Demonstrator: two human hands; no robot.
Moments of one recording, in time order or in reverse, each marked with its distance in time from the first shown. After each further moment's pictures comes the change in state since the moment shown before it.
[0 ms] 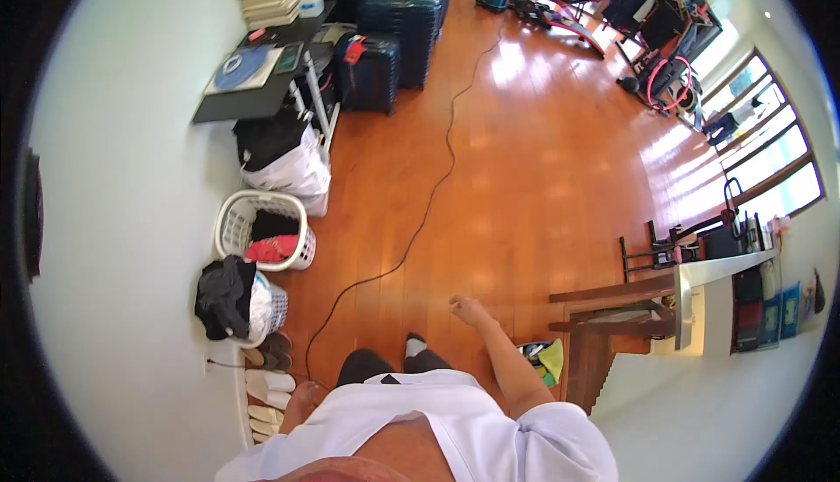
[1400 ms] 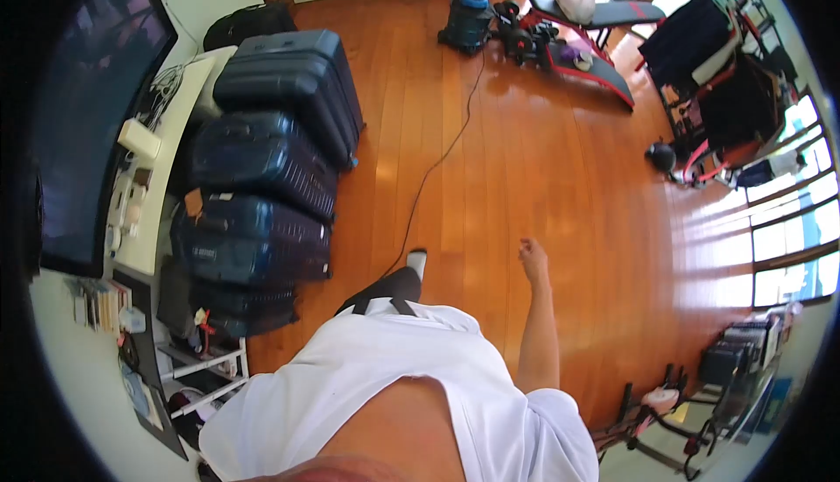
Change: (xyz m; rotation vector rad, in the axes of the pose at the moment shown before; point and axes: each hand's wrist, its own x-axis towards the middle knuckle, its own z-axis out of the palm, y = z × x) left_hand 0.632 1.563 0.264 0.403 -0.258 -0.148; right_hand 1.060 0.302 -1.270 0.407 0.594 0.135
